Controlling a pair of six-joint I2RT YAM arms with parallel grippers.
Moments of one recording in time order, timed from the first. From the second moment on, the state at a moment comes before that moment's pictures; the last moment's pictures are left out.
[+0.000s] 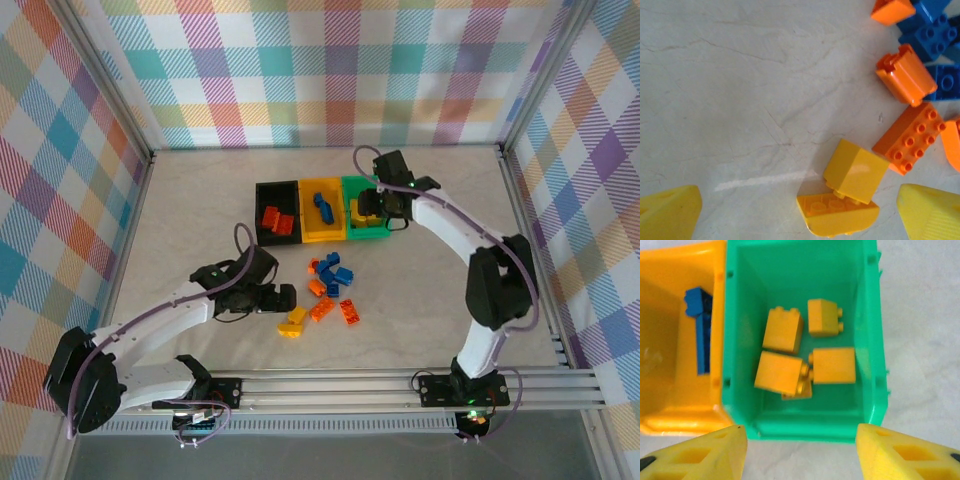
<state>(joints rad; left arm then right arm) -0.71 1.16 0.75 -0.76 -0.01 -0.67 0.45 1.75 1.42 -0.62 0.04 0.37</state>
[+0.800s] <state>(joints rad) -0.82 1.81 1.20 -0.74 -0.07 -0.46 0.47 1.45 1.05 -0.54 0.02 0.44</state>
